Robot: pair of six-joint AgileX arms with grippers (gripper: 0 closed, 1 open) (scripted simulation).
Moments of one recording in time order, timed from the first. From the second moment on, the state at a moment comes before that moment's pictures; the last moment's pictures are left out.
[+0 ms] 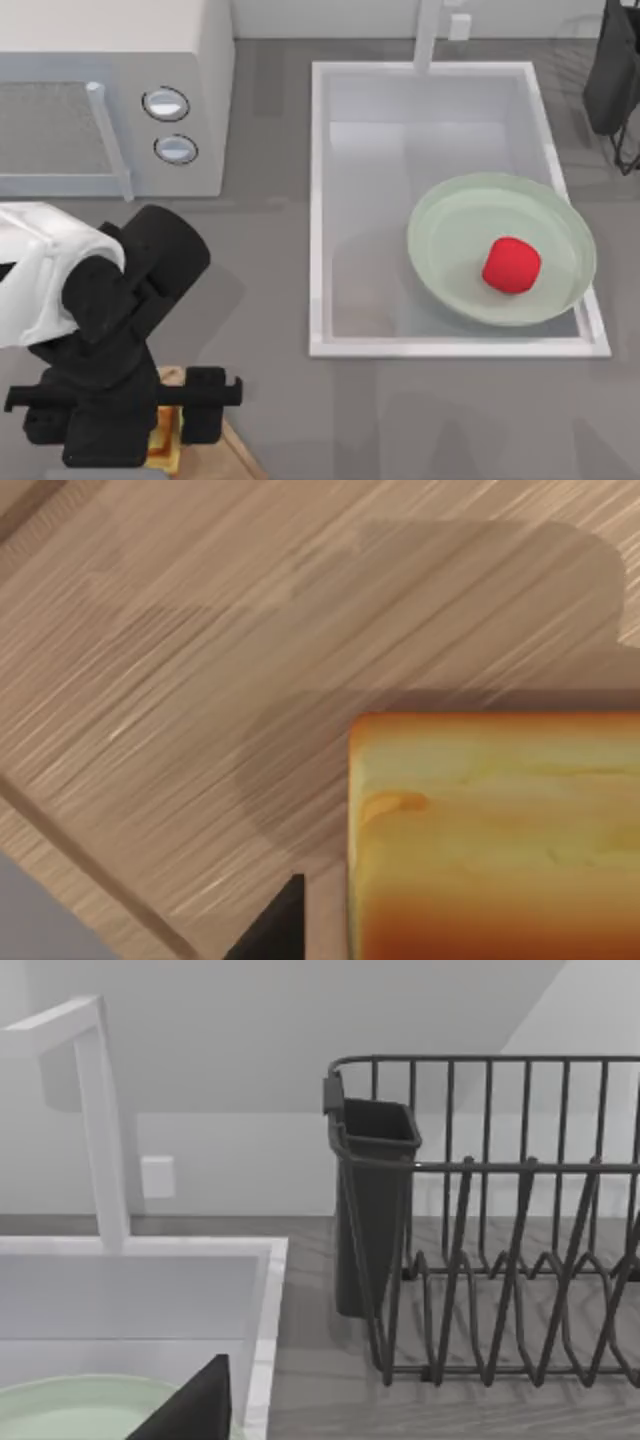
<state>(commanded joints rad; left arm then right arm) -0.57 1.52 0.76 -0.81 0.00 2.59 0.00 0.00 0.00 0.00 0.00 0.00</state>
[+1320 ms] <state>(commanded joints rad) -0.54 1.09 0.68 -0.48 -0.03 1.79 0.00 0.00 0.00 0.00 0.00 0.00</state>
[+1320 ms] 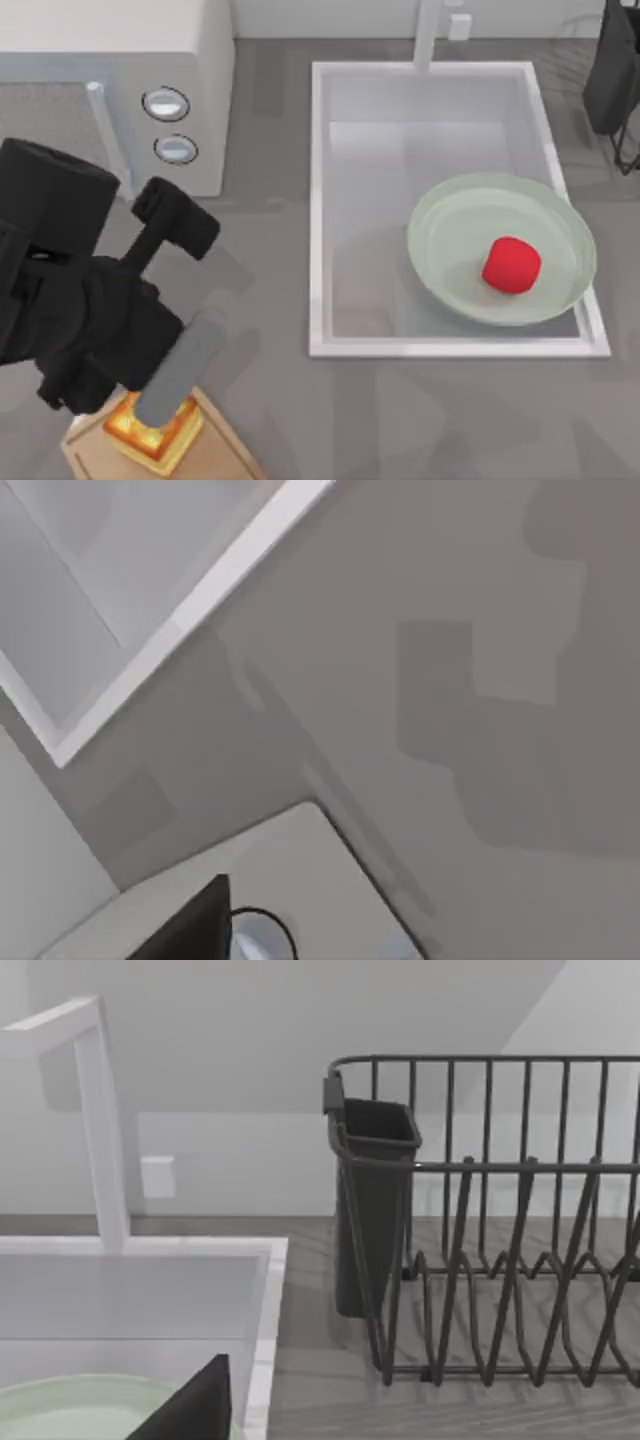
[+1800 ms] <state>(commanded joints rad) -0.34 0.53 0.36 -0.18 -0.02 0.74 0.00 0.00 0.00 0.00 0.00 0.00</state>
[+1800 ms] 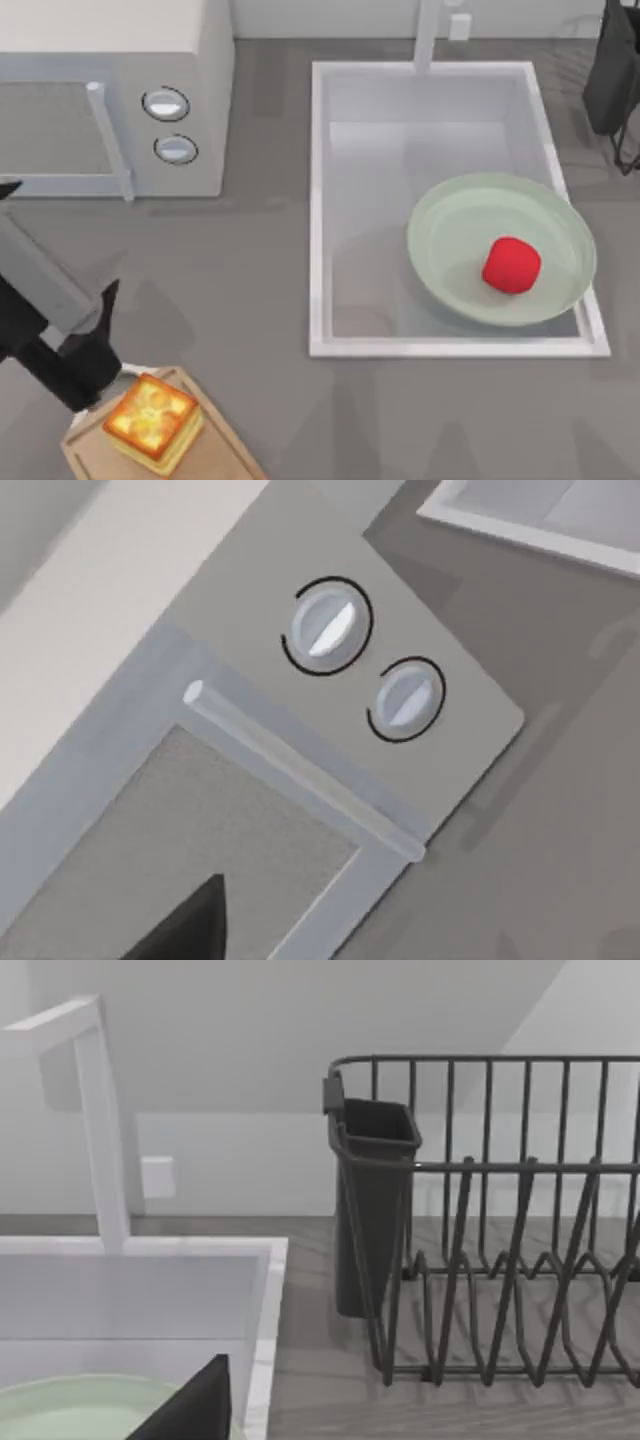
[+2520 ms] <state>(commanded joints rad) 0.00 0.00 0.00 0.00 0.00 0.00 0.00 0.00 0.00 0.00 0.00 0.00</state>
